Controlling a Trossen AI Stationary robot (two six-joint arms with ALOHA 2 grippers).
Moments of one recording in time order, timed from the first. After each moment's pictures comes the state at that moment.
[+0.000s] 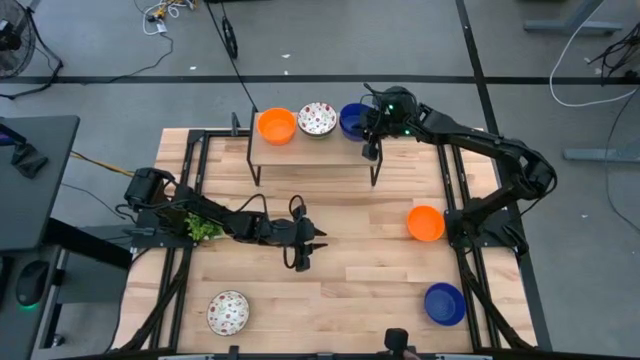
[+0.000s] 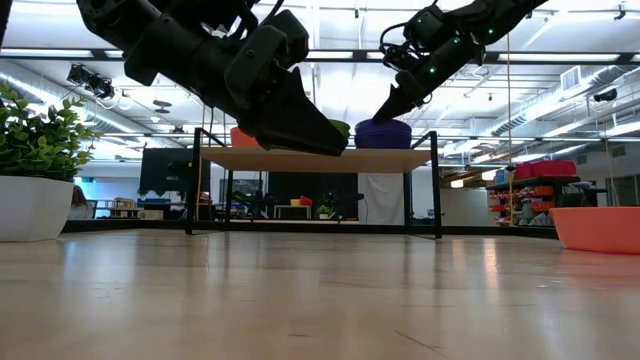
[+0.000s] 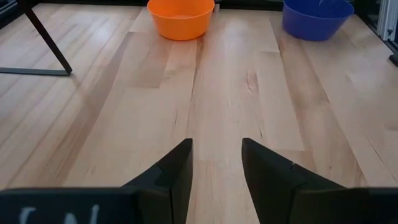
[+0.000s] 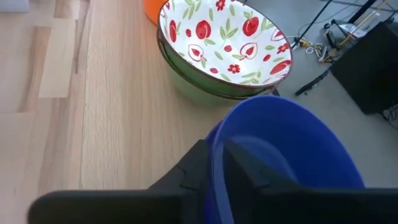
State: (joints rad) left arm -0.21 1.71 0.80 0.46 -0.27 -0.15; right arm -0.64 1.47 1.16 -0.30 -0.20 -0.45
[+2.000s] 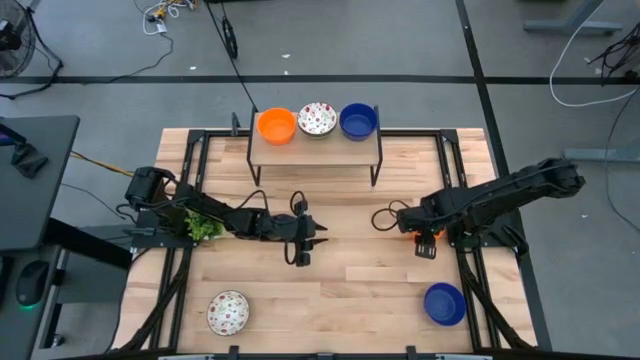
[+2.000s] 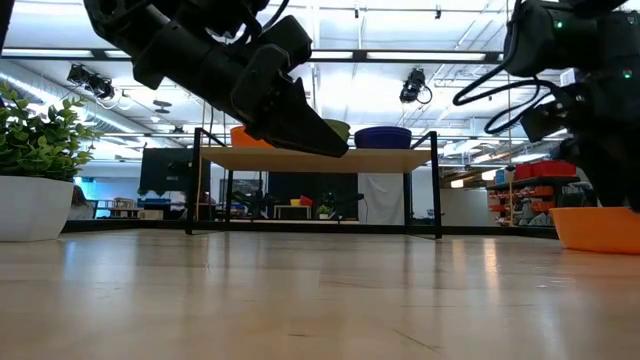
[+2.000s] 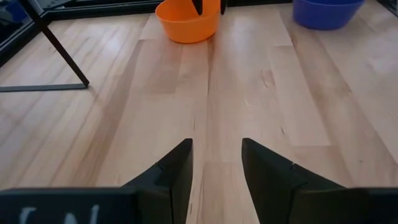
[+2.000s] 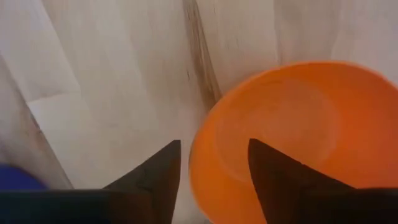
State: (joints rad) left arm -0.18 1.72 0.80 0.46 -0.27 -0.04; right arm 0.16 1.18 0.64 -1.00 -0.06 0.38
